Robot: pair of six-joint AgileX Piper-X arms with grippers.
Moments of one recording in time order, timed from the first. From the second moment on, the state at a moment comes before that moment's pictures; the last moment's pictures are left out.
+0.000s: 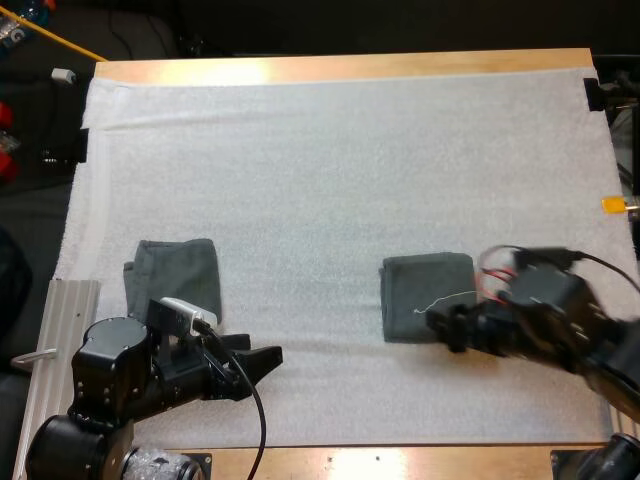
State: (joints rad) left arm -0.22 0.47 -0.67 1.02 0.70 -2.09; right arm 0.75 0.81 -0.90 1.01 -0.08 -1.20
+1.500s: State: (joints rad) left arm -0.32 1.07 -0.62 0.55 0.70 -2.17; right arm 0.75 0.49 -0.90 1.25 0.02 -1.17
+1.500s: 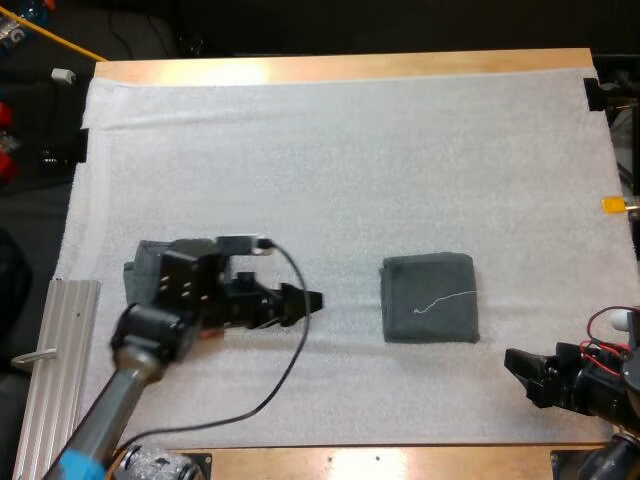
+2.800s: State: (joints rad) left arm -0.51 1.62 -0.68 0.11 0.67 -2.54; right arm 0.75 0.49 -0.90 1.25 0.02 -1.17
